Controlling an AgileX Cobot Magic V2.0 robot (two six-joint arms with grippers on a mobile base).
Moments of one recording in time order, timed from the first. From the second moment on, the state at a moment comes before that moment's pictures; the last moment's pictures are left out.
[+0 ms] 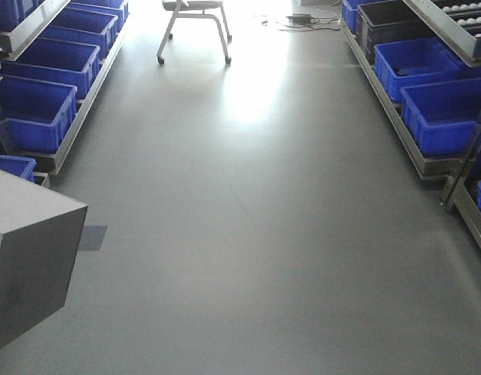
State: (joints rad) left arm -0.41 0.20 -0.39 -0.18 0.17 0.13; right arm -0.08 -0.01 0.03 0.01 0.22 0.01
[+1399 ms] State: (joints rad) left arm -0.41 0.21 -0.39 -0.18 0.17 0.13; right arm -0.08 -0.01 0.03 0.01 0.22 0.01
